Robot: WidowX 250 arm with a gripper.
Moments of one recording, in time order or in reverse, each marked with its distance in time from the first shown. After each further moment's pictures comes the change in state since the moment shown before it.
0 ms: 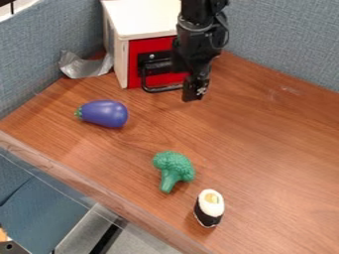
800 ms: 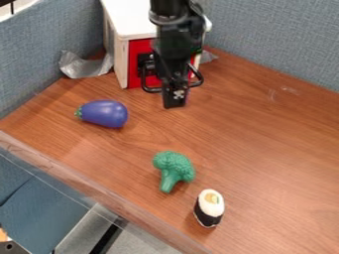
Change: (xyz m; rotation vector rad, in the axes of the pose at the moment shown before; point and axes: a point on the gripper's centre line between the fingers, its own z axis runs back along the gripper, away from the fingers) arm -0.028 -0.029 0.025 -0.101 -0.042 -0.057
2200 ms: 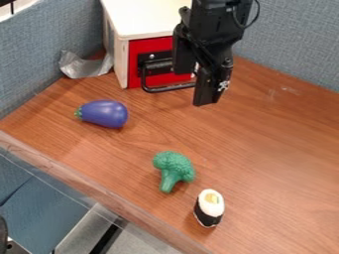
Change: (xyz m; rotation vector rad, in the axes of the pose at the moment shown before) arm 0.020 -0.040 0.048 -0.032 0.095 0.167
